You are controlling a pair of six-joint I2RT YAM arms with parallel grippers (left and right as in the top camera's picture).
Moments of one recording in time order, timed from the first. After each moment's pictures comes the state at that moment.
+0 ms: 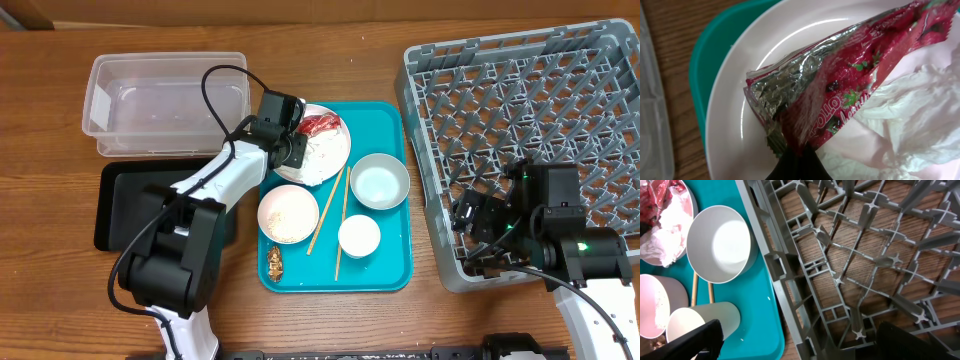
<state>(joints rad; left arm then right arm) -0.33 1.95 1.22 -0.30 -0.04 -0.05 0.03 1.00 0.92 -1.04 -0.15 0.36</state>
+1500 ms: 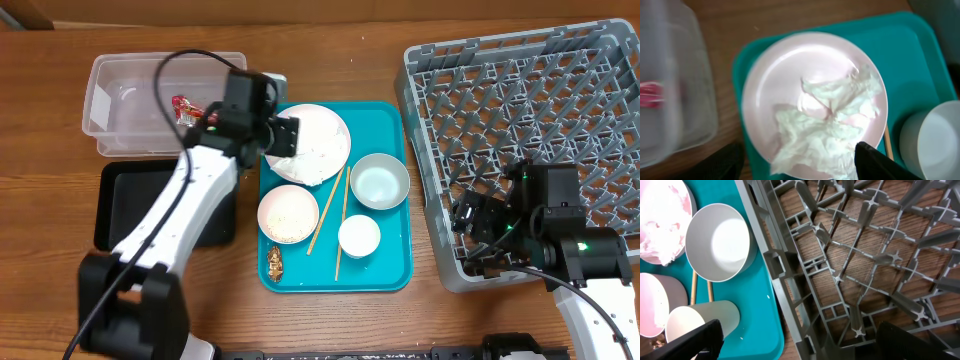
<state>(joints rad) -0.29 1.69 1.27 -0.54 0.07 -0.10 0.03 1.00 0.92 -1.05 -0.15 0.36</state>
